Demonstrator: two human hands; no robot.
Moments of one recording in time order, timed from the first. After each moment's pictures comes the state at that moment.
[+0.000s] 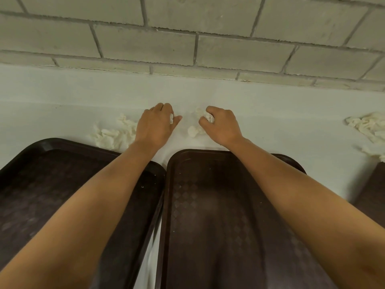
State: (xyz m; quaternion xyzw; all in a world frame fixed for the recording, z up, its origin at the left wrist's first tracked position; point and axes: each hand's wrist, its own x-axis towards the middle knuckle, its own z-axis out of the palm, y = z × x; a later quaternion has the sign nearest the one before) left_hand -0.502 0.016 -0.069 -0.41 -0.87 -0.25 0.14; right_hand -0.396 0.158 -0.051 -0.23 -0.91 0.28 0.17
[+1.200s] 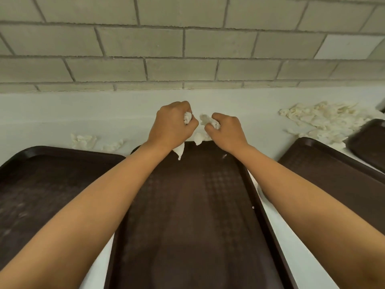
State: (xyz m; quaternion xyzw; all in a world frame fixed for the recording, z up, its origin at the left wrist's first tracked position) left_hand -0.335 0.055 0.022 -0.47 -0.78 -0.38 0.14; right_hand -0.237 0.182 -0.003 -0.26 -0.89 0.27 0.25
